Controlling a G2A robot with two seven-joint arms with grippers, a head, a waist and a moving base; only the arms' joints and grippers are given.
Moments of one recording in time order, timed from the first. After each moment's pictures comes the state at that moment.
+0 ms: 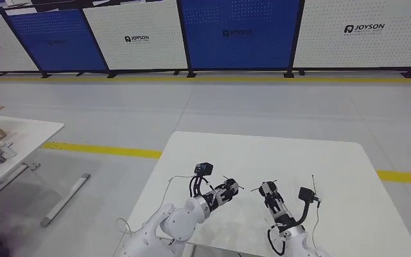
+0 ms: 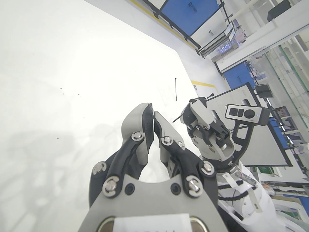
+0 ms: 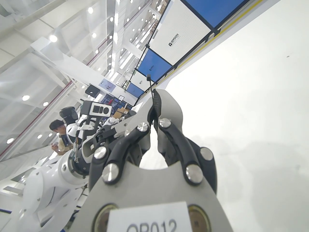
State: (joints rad) left arm 1.48 -1.14 -1.09 -1.84 0.37 0.15 -0.35; right arm -1.50 -1.21 0.97 -1.65 -0.32 -0.12 -0.15
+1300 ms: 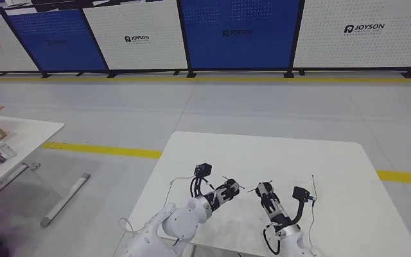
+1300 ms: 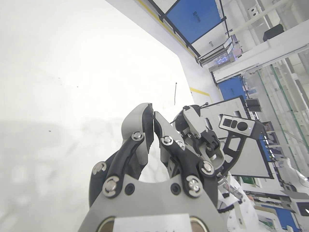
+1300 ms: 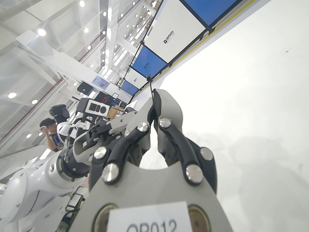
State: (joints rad) left arm 1.47 -1.16 -1.08 -1.83 0.26 0.23 -0.32; right arm -1.49 -1.22 0.95 -1.64 -0.34 -0.09 -0.14
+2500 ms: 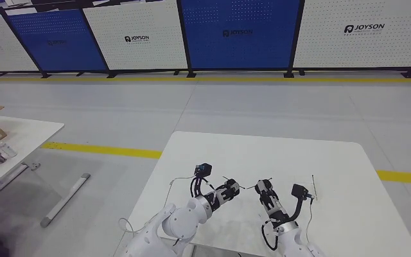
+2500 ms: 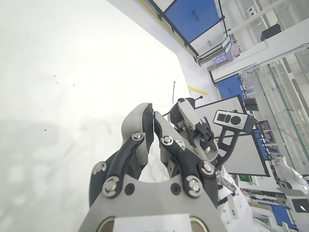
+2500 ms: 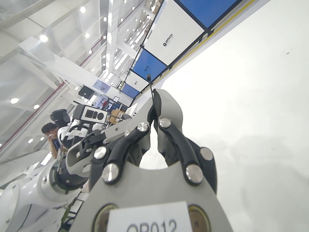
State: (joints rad) left arm 1.47 -1.16 -1.08 -1.83 0.26 0.23 -0.32; right arm -1.46 -1.25 0.96 -1.59 -0.33 -0.10 -0.15
